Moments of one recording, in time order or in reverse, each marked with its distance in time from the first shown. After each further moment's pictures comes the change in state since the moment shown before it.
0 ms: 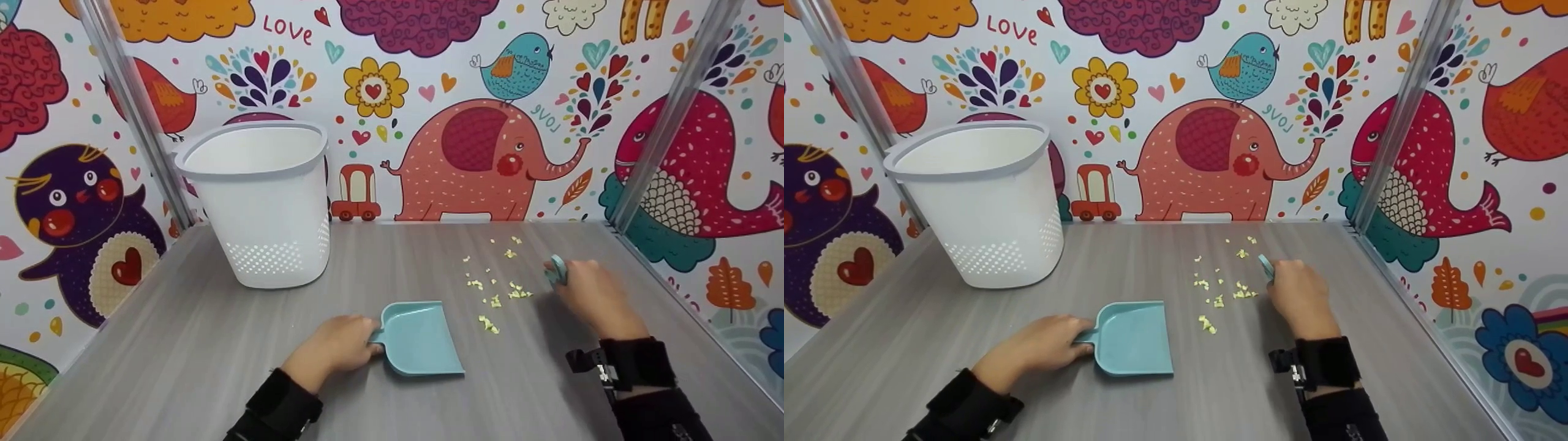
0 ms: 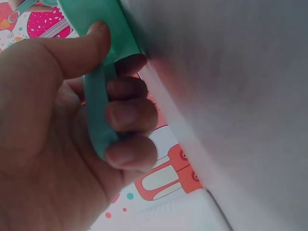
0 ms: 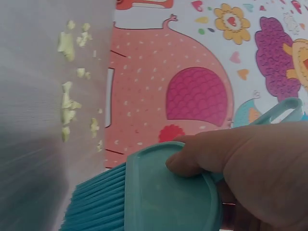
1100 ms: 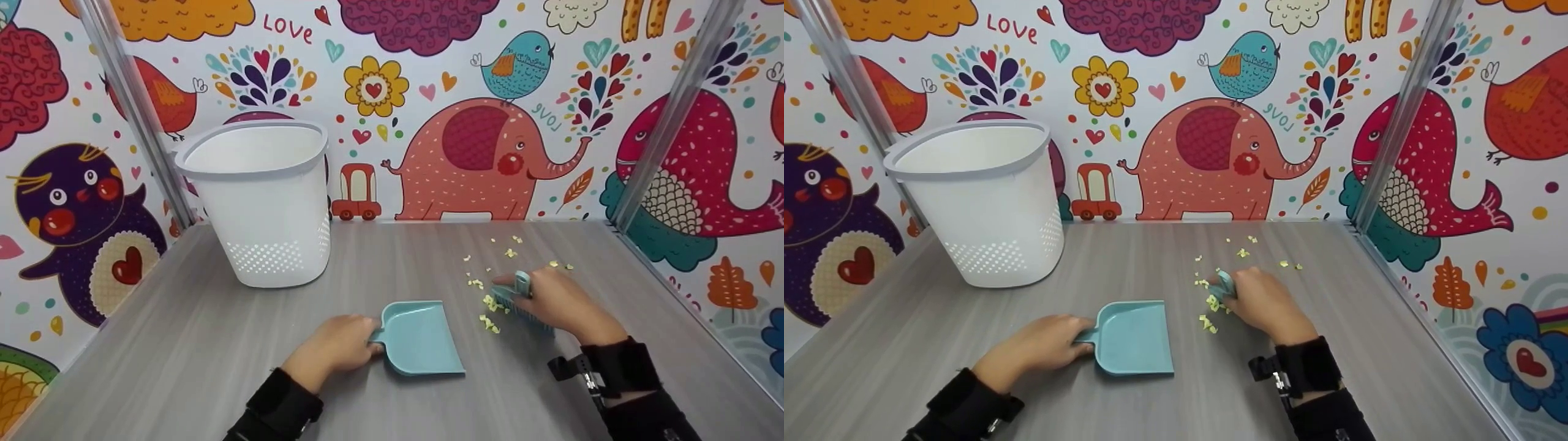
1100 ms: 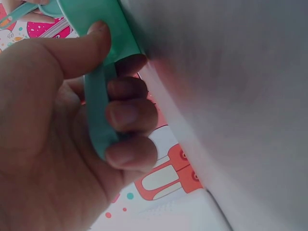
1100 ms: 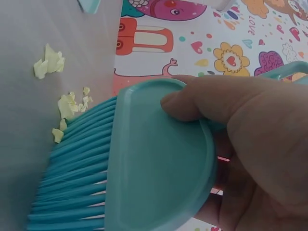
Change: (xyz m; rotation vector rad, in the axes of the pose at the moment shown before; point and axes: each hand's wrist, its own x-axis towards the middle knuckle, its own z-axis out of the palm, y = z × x) left_hand 0.000 -0.001 0.001 -0.016 0.003 0.009; right_hand -0.004 -0.045 0.014 0.098 -0.183 -0.244
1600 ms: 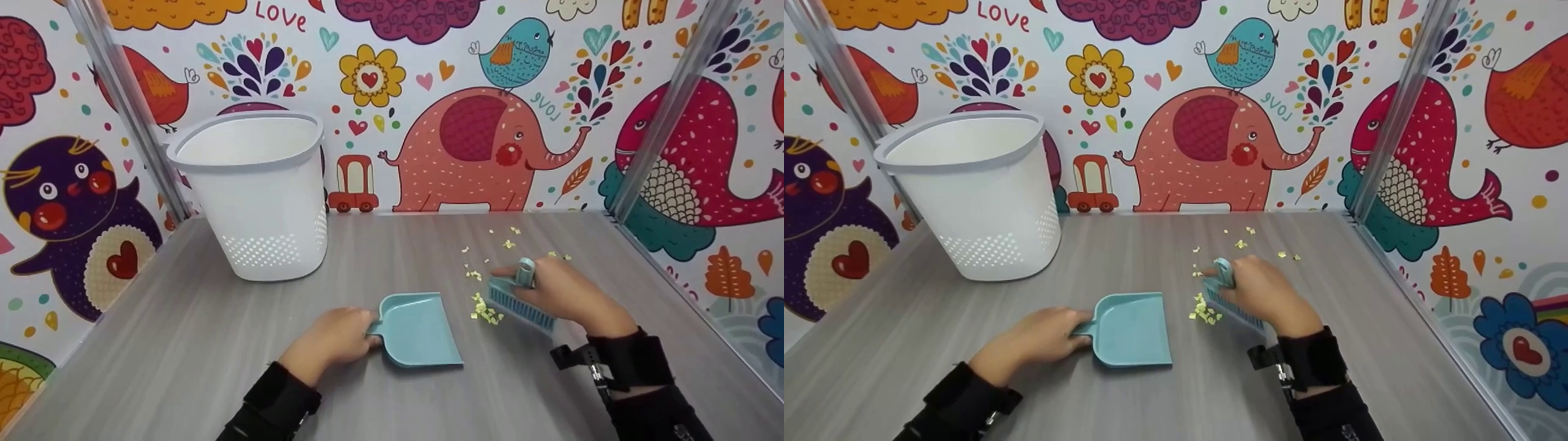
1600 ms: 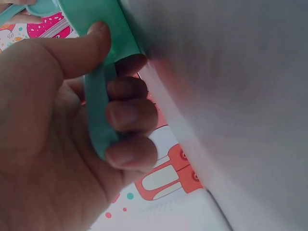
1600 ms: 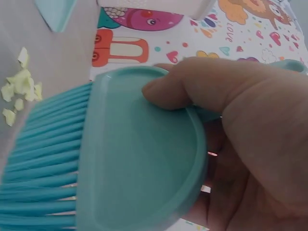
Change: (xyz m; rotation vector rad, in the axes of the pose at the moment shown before) left_hand 0.001 -0.001 0.002 0.002 -0.003 -0.008; right_hand -0.008 -0.011 -0.021 0.065 -0.061 -0.003
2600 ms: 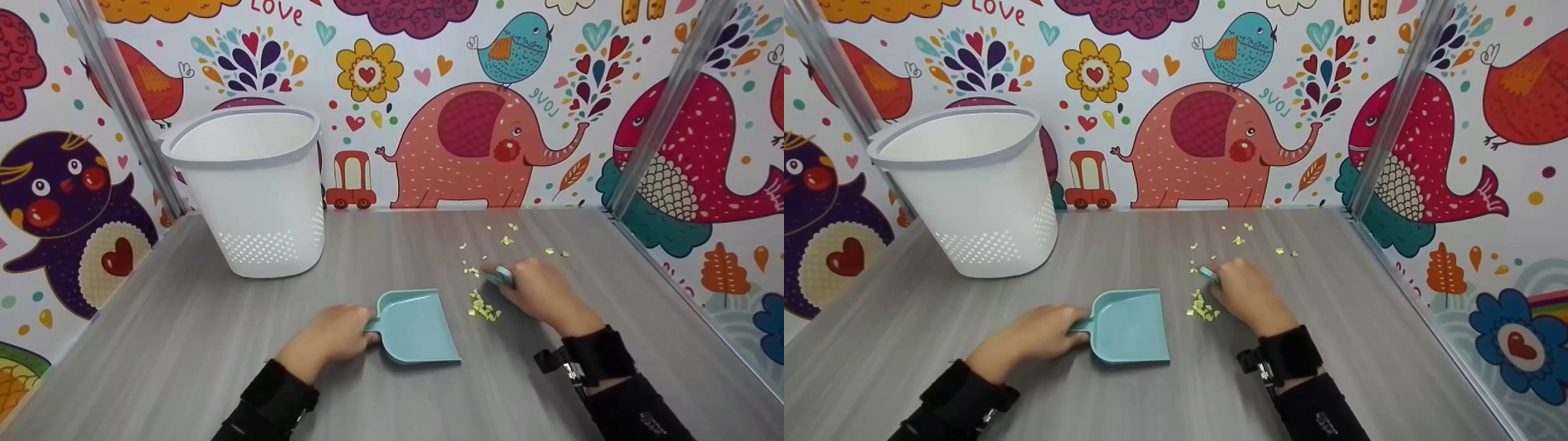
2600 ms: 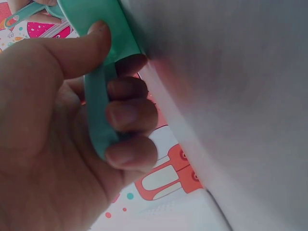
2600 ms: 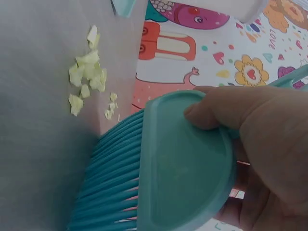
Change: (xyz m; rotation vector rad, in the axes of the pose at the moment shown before) left_hand 0.000 0.001 -0.002 -0.015 -0.018 0.002; right_hand 0.017 0.009 0.043 -0.152 0.195 -0.082
